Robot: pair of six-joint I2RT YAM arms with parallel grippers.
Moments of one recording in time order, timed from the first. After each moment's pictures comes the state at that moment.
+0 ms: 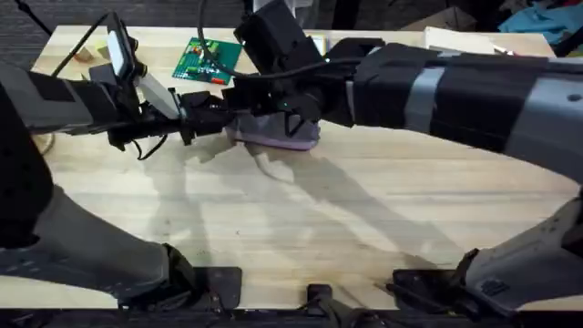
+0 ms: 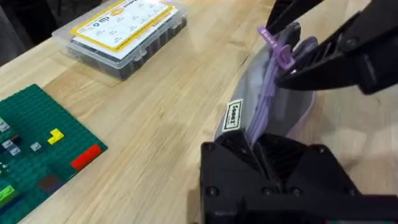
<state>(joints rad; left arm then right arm) 0.38 1.75 0.83 -0.32 1.26 1.17 0.85 1.81 1.38 -0.36 0.27 0.46</state>
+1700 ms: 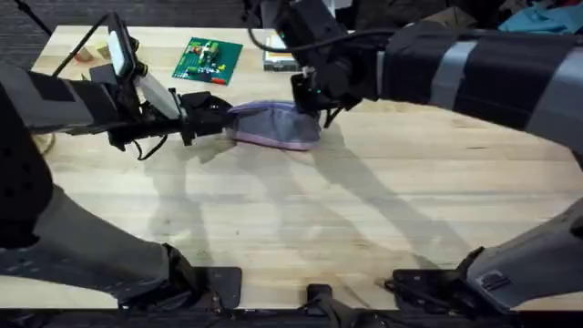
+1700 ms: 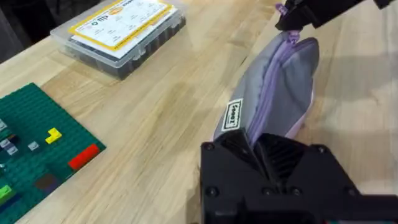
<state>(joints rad) 0.37 1.75 0.83 -0.33 1.25 1.17 0.71 1.80 1.38 -0.64 0.36 0.43</state>
